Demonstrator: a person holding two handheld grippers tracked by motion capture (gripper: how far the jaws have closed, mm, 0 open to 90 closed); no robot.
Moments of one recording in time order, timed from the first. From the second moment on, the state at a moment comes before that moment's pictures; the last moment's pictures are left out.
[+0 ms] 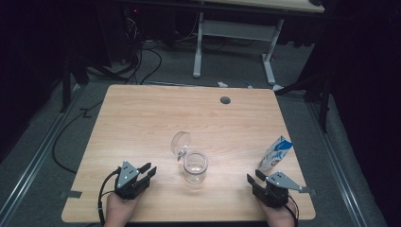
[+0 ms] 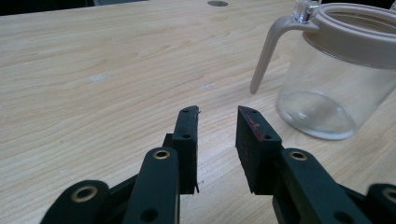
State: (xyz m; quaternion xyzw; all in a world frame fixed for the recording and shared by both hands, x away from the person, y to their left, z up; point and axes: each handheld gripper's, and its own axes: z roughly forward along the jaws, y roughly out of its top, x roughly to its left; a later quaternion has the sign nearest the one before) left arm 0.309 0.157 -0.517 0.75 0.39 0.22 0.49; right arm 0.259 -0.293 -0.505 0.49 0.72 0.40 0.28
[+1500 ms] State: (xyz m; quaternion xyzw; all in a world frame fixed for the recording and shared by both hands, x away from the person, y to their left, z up) left arm 0.287 0.185 -0.519 0.72 0.43 0.22 0.50; right arm 0.309 -0.327 -0.513 0.58 0.65 0.37 0.32
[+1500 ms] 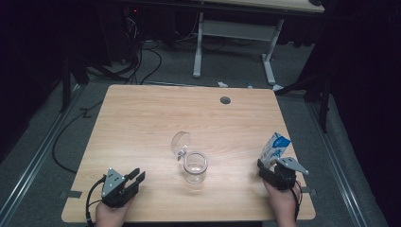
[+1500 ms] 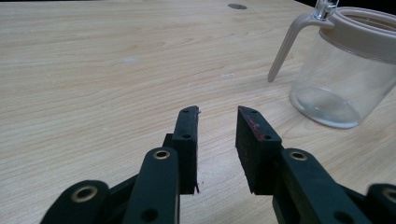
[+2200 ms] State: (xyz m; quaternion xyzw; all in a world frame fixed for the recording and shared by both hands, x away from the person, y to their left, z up) left arm 0.290 0.180 -0.520 0.73 0.42 0.21 0.50; right arm 0.318 -0.293 -0.513 0.50 0.72 0.40 0.29
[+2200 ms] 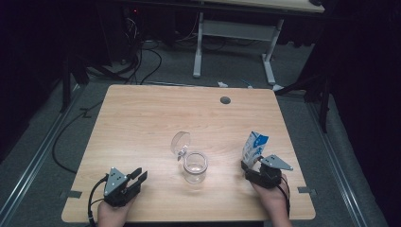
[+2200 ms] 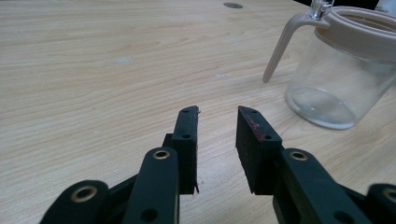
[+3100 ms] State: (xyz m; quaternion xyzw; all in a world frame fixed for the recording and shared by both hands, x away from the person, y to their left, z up) left arm 0.296 0.172 -0.519 0.73 0.41 0.21 0.50; right arm 0.285 -0.301 -0.500 0.48 0.71 0.39 0.34
